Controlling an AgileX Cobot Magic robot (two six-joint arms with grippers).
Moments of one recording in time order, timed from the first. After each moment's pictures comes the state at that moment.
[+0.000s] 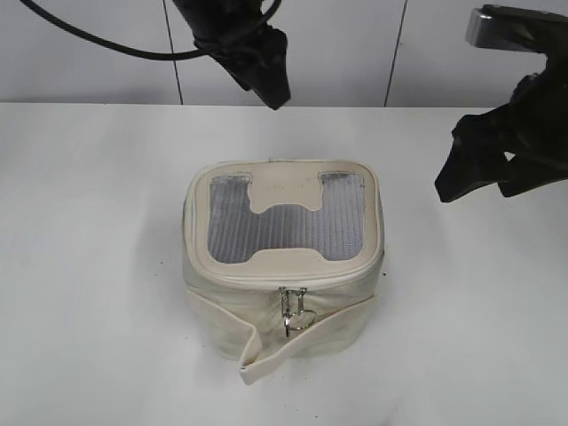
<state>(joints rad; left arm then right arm) -0.58 2.05 -2.02 -0.27 1.22 0.48 0.34 1.47 -1.07 0.24 0.89 -0.08</state>
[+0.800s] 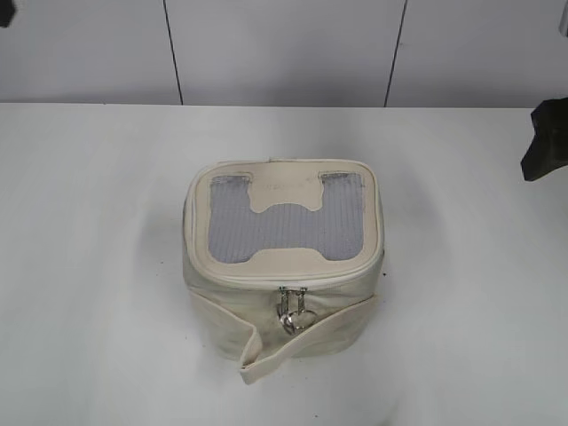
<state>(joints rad) -0.24 1.62 -1.70 0.11 1.22 -0.05 0.13 1.47 -1.07 0.08 0.85 0.02</state>
